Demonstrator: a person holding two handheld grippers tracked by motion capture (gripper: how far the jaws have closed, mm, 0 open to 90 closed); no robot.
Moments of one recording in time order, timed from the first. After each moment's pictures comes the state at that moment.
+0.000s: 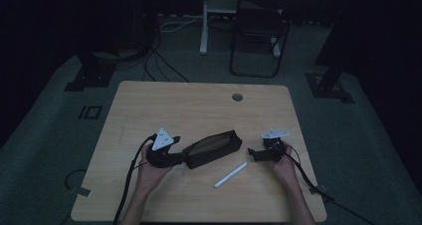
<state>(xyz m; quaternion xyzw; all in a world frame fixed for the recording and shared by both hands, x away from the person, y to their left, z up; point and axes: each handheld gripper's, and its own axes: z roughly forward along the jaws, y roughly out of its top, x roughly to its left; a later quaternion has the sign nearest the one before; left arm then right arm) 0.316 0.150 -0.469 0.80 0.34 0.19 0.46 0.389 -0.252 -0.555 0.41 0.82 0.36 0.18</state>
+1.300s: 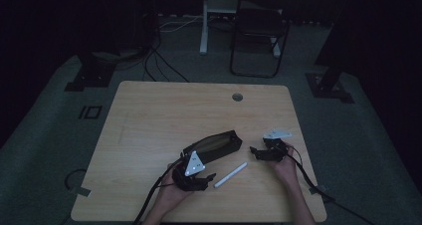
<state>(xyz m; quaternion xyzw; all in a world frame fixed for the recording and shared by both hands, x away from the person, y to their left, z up) 0.271 0.073 -0.496 0.86 0.25 0.16 0.41 0.386 -0.257 -0.554 0.42 0.81 0.36 0.19</state>
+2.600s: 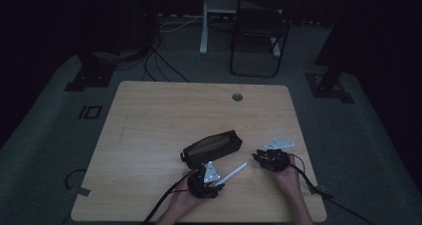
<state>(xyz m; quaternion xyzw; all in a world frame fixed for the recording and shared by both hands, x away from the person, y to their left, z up) 0.272 0.036 -0.546 0.89 0.24 0.13 0.36 0.345 -0.252 -0.543 0.40 0.82 0.37 0.16</state>
